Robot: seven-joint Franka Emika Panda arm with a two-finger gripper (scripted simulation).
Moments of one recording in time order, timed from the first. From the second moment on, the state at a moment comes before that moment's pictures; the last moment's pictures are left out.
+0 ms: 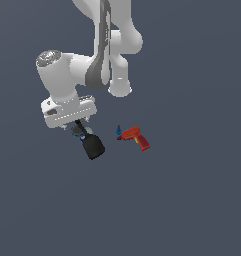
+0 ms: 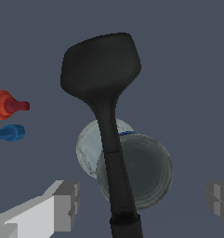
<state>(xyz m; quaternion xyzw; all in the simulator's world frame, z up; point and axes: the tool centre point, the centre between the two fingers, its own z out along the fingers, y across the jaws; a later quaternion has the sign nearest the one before) -0.072 -0.196 0.163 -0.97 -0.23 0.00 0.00</state>
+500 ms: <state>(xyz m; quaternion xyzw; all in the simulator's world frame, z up) -0.073 -0.196 0.138 -0.97 -0.23 0.00 0.00</state>
